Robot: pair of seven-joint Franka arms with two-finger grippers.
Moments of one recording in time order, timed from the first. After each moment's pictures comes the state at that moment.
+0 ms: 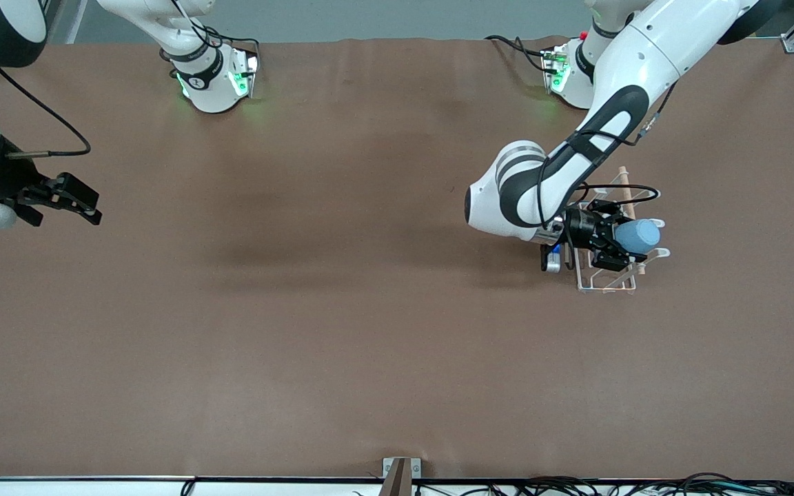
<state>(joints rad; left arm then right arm) 0.03 0.67 -0.74 -1.86 1.43 1.11 0.41 -0.04 -0.01 0.08 -1.67 0.01 1.79 0.04</state>
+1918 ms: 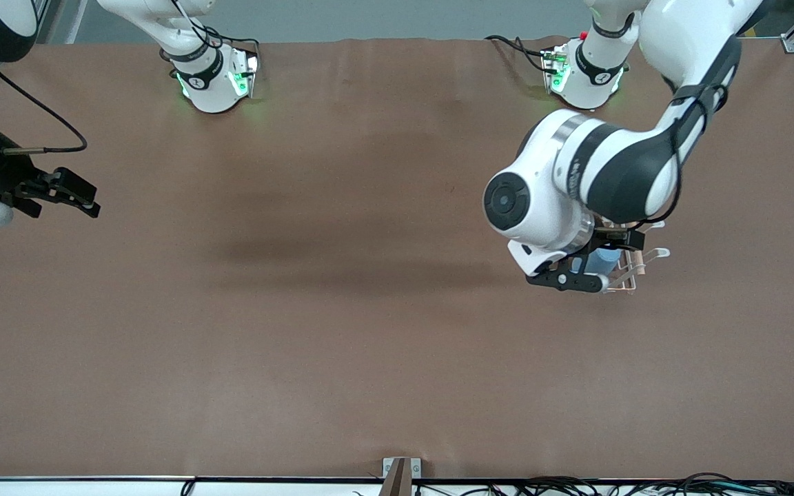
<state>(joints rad) 0.05 0.63 -0.82 -1.28 0.85 1.21 -0.50 -0.04 0.00 0.08 -1.64 0.01 1.71 0.06</state>
